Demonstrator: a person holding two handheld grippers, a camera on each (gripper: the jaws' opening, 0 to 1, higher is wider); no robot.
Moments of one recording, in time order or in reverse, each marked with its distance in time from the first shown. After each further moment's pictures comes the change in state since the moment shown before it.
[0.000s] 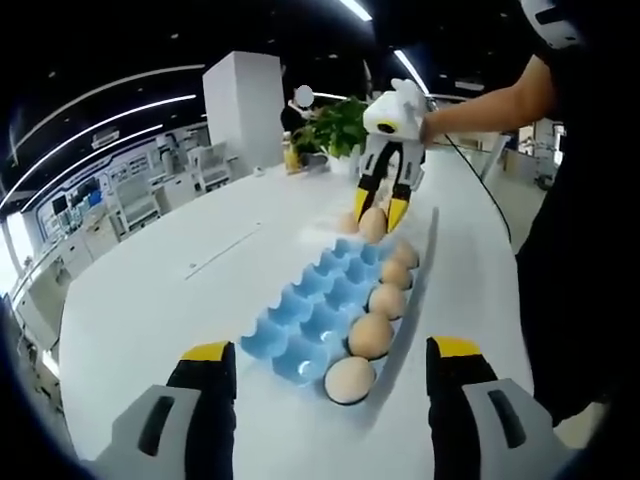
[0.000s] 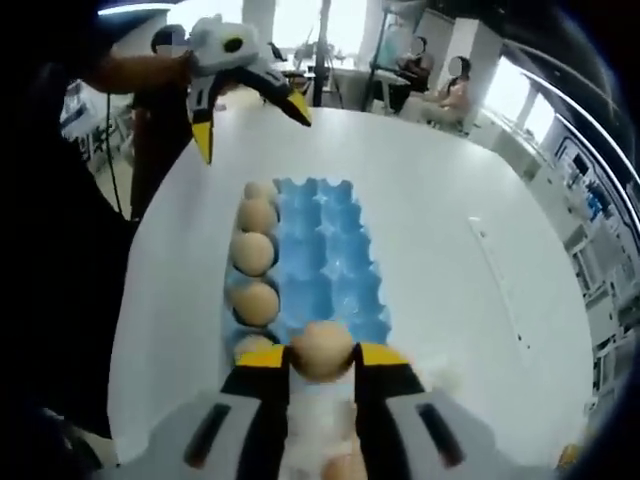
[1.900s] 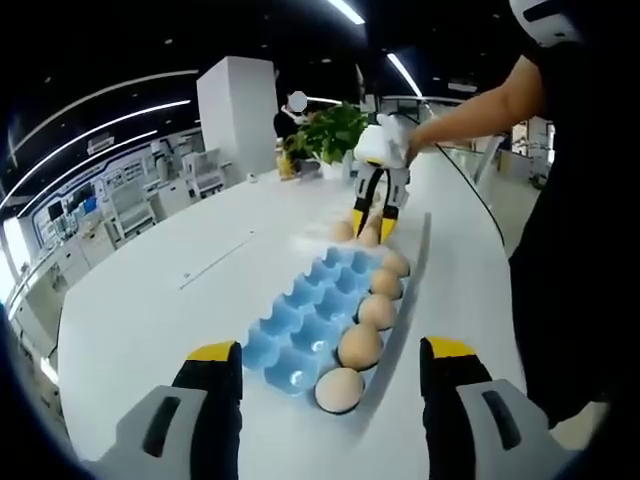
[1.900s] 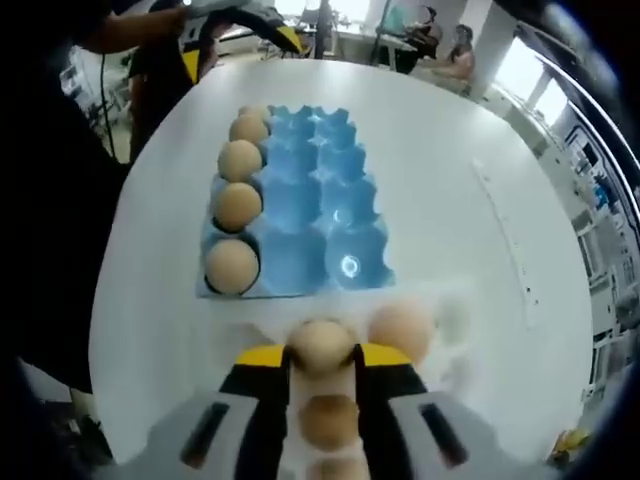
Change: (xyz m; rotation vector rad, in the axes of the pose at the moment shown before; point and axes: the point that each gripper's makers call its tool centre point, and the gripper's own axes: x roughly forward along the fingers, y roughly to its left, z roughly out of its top) left arm 0.000 -0.007 0.010 0.019 -0.020 -0.022; right arm 0.001 -0.013 -0.079 -0.011 0.196 0.030
